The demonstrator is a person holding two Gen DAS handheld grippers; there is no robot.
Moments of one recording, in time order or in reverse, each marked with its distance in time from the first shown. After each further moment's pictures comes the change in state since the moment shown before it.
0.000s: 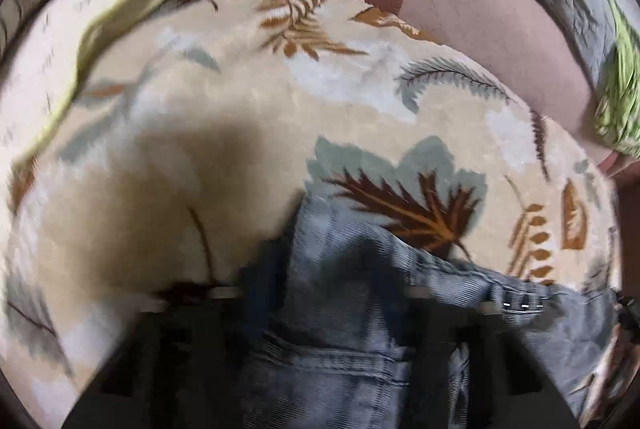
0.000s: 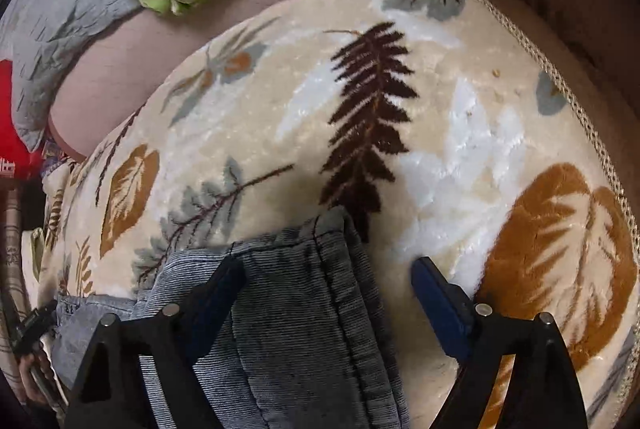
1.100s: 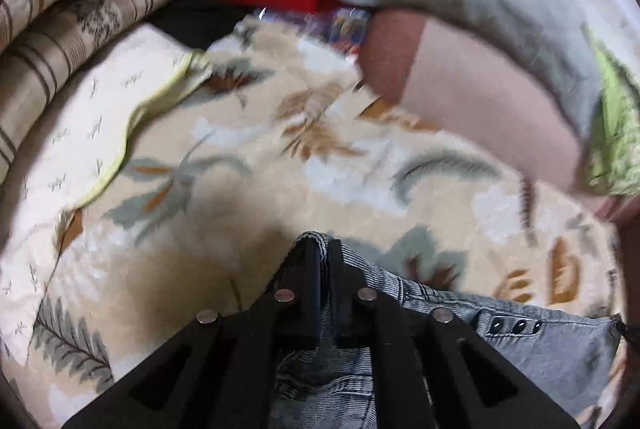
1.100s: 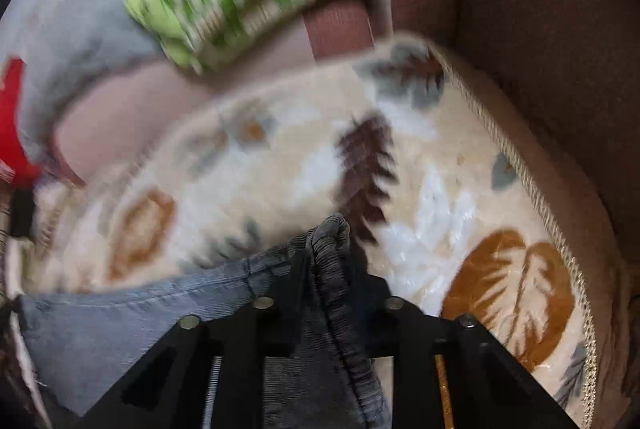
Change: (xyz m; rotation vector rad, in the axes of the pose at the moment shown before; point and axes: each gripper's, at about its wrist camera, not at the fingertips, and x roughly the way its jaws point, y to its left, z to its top) left arm -0.040 -0.001 0.004 -0.068 -0.250 0.050; right arm -0.046 0.011 -0.002 -0.053 -0.158 -0.105
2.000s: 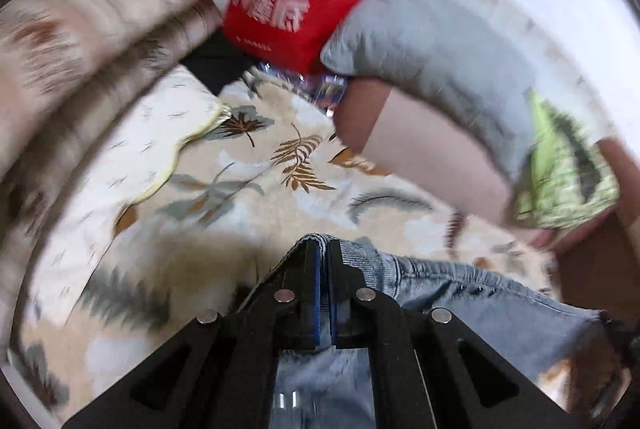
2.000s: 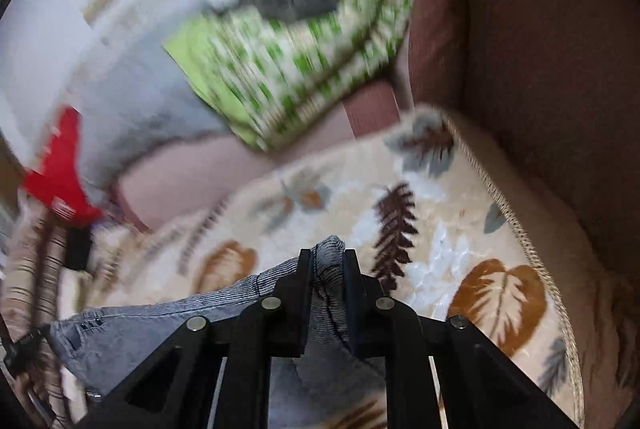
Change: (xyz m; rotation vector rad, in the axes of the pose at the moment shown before) left arm -0.175 0.049 -0.026 -0.100 -0.147 -0.213; right arm -0.145 0.000 0.004 0.062 -0.272 0.203
